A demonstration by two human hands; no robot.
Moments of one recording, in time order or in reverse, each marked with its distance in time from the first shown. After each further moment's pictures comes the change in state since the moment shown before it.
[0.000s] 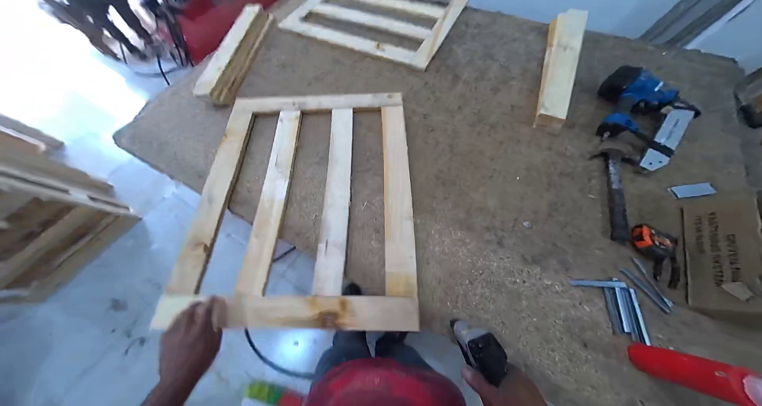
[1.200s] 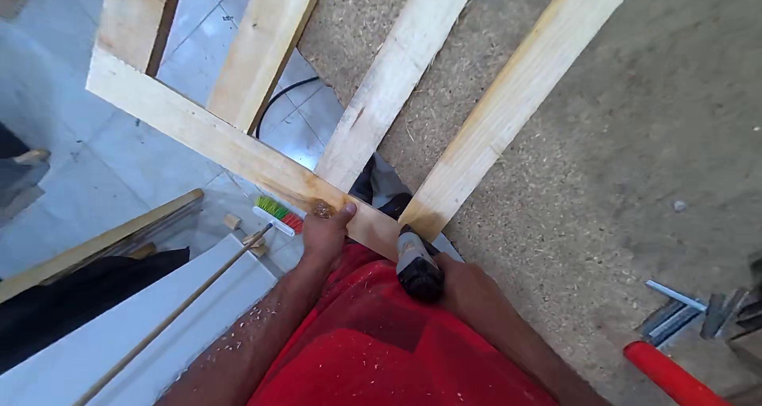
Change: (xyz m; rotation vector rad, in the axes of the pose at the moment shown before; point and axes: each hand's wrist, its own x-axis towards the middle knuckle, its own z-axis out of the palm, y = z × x) left_hand -0.047 0.224 0.027 -1.434 -0.315 -1.202; right_hand 0.085 -0.157 0.089 -1.001 -0.608 -0.063
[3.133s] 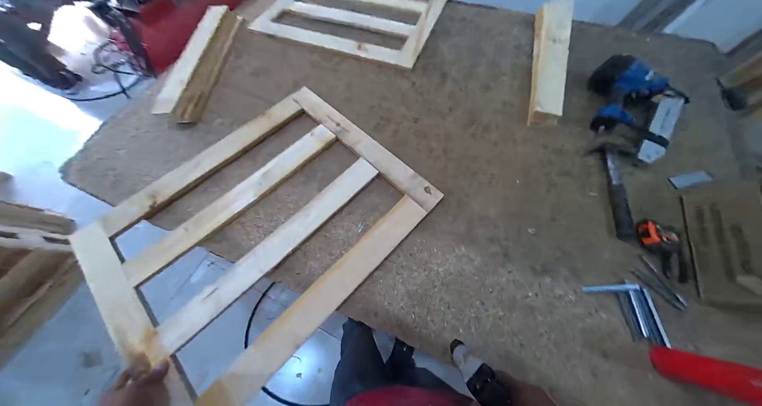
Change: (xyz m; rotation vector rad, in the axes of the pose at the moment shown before) left_hand 0.196 0.190 -0.202 0.363 0.173 0.554; right_hand -0.070 0.127 0.074 0.691 0.493 0.052
